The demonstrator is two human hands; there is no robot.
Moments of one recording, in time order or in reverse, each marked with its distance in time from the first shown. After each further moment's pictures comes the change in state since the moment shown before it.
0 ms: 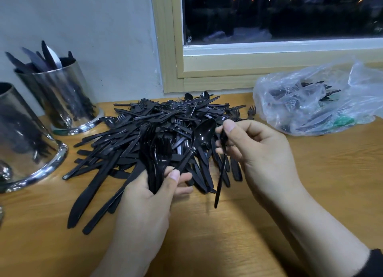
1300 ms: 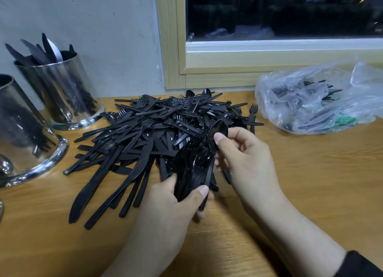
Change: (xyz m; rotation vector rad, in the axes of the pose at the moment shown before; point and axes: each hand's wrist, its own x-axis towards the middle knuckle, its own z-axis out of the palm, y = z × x) left_hand -0.010 0.004 0.004 0.176 -0.217 -0.020; right_hand -0.009 0.022 0.017 -0.132 -0.010 0.029
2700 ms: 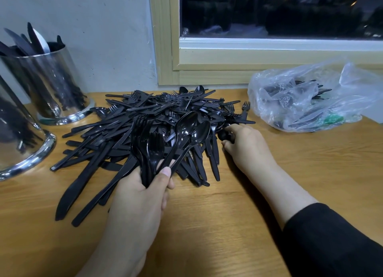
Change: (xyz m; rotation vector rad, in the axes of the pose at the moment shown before) left_hand 0.015 -0.030 -0.004 -0.181 0.222 0.004; right_hand 0.073 0.052 -0.046 -1.176 -0.025 -0.158
